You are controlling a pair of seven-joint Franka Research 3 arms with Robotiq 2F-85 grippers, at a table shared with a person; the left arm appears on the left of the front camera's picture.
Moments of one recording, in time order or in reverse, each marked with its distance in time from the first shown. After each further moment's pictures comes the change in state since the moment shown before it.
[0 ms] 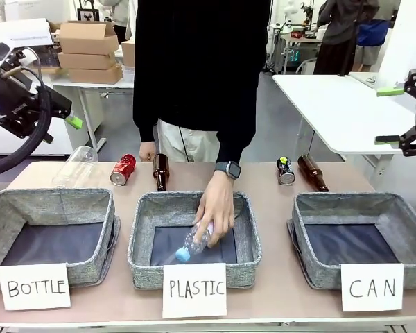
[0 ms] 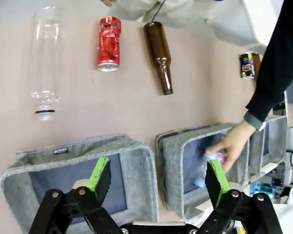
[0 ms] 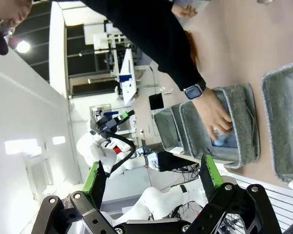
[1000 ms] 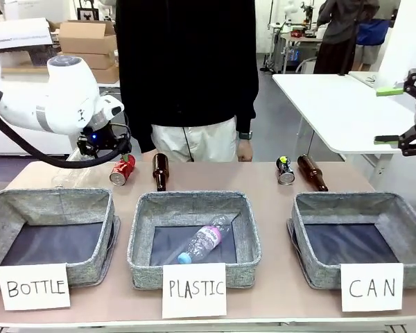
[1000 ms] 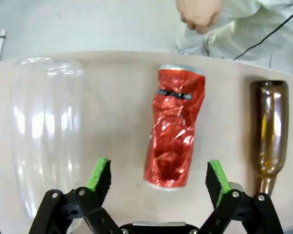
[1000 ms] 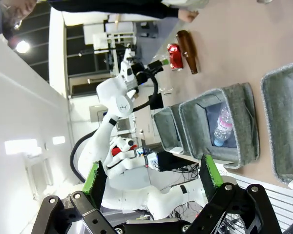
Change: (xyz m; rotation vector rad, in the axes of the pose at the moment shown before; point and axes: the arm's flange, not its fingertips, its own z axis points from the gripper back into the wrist) left arm 0.113 0.035 -0.263 0.481 0.135 -0.008; right arm 0.001 -0.001 -0.001 -0.002 0.002 -0.001
